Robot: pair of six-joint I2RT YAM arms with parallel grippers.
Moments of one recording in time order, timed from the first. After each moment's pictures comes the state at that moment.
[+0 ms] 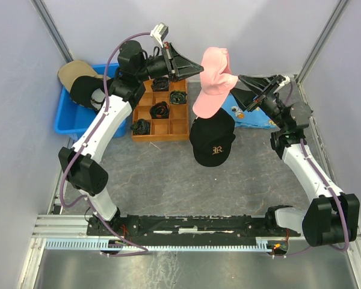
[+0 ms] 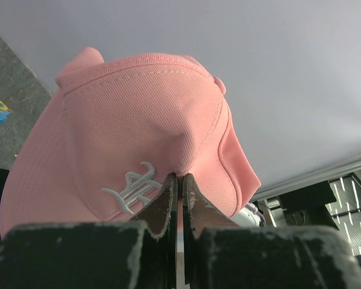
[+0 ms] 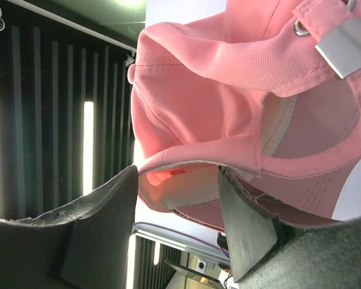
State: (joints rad) left arm -0.42 1.73 1.83 0.06 0.87 -1.15; right arm 0.12 1.21 0.89 0.79 -0.64 2.03
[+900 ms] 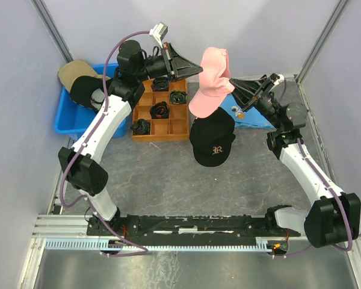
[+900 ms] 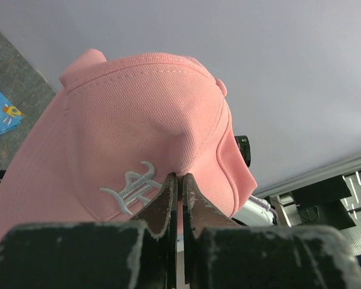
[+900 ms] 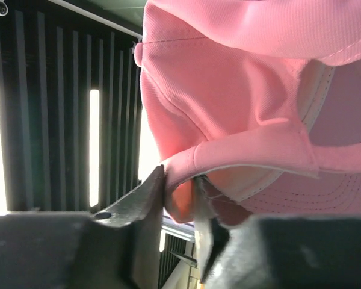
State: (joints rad) left arm -0.42 1.73 1.83 0.06 0.88 -1.10; right arm 0.19 1.21 0.91 0.80 -0.61 2.04
